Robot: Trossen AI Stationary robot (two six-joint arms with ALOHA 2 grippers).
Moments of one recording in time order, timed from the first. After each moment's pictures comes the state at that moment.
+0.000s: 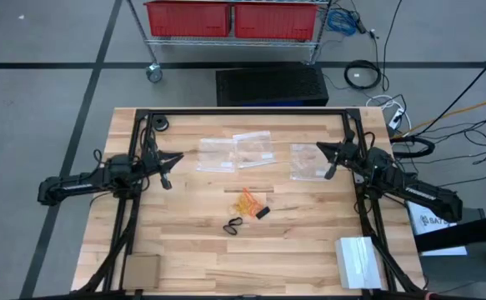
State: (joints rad) left arm 0.15 0.00 0.01 0.04 -0.21 0.22; right arm -0.41 0.01 0.01 0.03 0.13 -0.07
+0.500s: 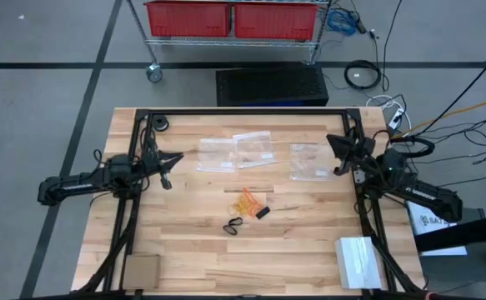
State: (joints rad) left arm 0.15 0.00 0.01 0.04 -0.21 0.22; right arm -0.41 0.01 0.01 0.40 0.06 0.13
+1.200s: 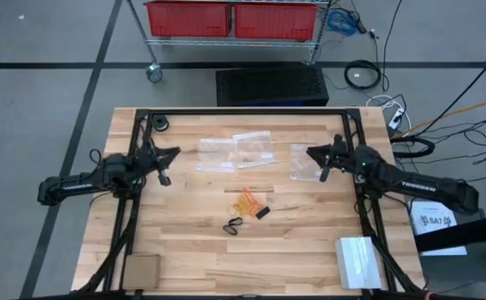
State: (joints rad) left arm 0.15 0.00 0.01 0.17 -0.27 0.23; right arm -0.41 0.37 0.01 0.23 0.03 0.19
